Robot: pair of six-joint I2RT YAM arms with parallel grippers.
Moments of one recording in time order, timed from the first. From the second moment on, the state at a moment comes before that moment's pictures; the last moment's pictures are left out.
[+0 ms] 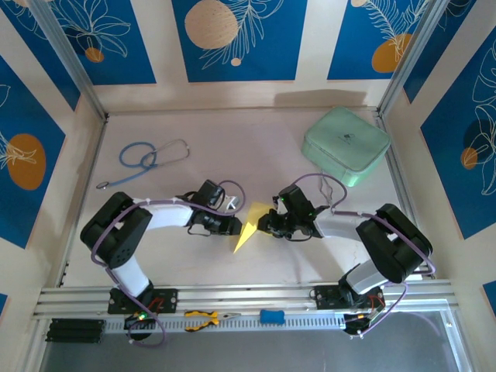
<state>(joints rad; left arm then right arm) -0.66 1.69 0.76 -0.15 0.59 -0.49 0.63 1.50 0.54 0.03 -0.48 0.94</state>
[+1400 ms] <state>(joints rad) -0.69 1.79 0.80 -0.06 0.75 -0.52 0.63 1.55 0.51 0.13 -0.52 0.97</state>
